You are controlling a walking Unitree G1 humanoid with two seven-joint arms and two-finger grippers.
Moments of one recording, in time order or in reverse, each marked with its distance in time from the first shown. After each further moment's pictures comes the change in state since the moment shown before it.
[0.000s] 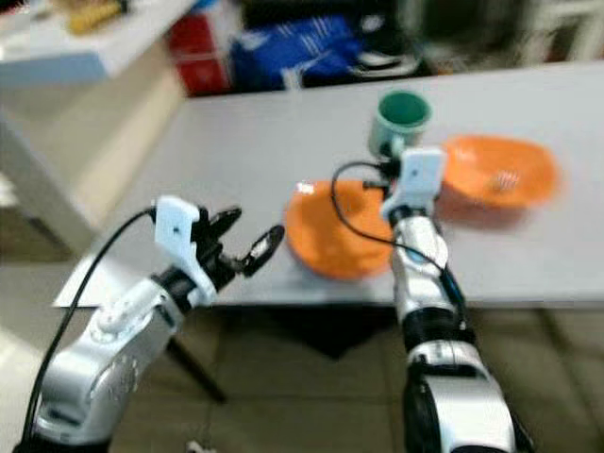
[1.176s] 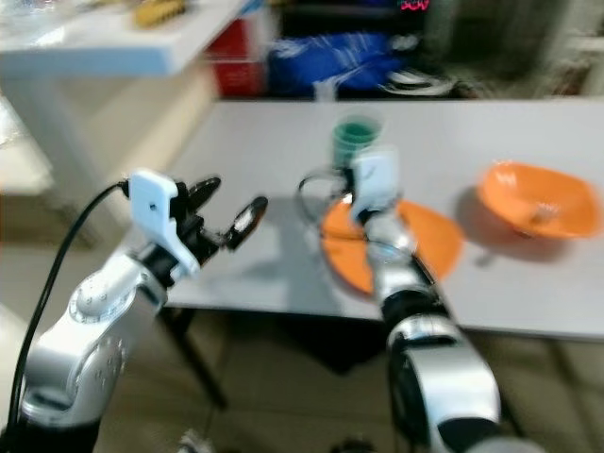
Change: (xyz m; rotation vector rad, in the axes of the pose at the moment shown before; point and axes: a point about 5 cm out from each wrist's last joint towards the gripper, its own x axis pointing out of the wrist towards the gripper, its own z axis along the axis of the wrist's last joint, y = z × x) left arm -0.002 0.014 0.021 0.075 -0.081 0.068; right arm 0.017 0.034 -0.005 -0.048 0.082 0.124
